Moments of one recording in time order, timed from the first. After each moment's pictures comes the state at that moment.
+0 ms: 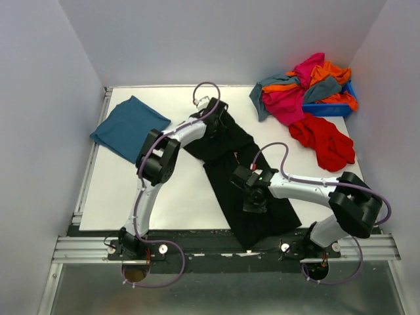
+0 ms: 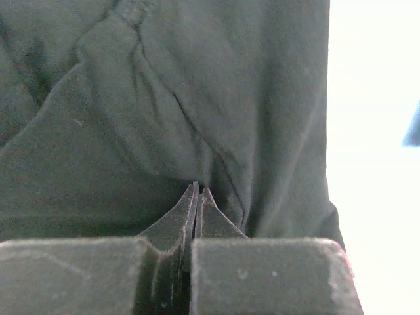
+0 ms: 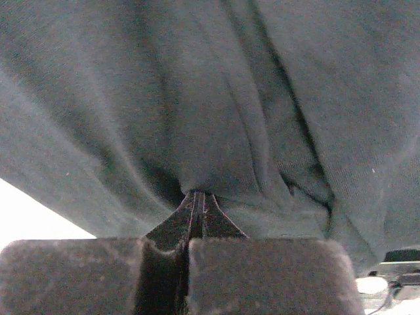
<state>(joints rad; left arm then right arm) -0.54 2.22 1.65 -0.28 -0.19 -0.97 0.94 1.50 0.81 -0.76 0.12 1.09</state>
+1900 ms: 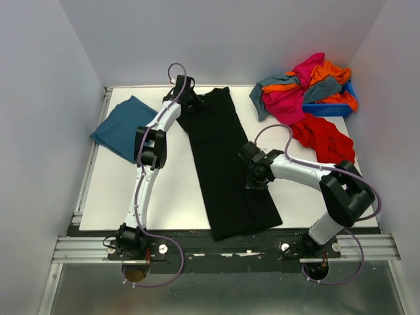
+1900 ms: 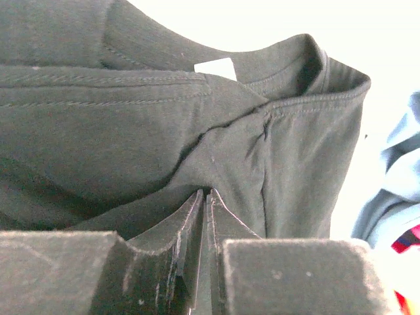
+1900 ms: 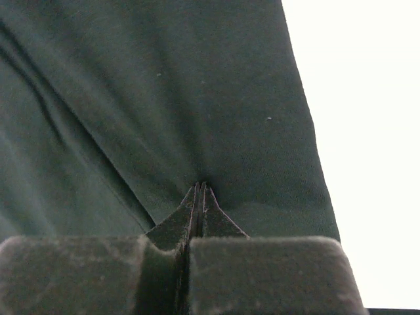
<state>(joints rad) -0.25 2.70 2.44 -0.44 0.15 -0.80 0.68 1.63 0.94 -0.65 0.14 0.78</state>
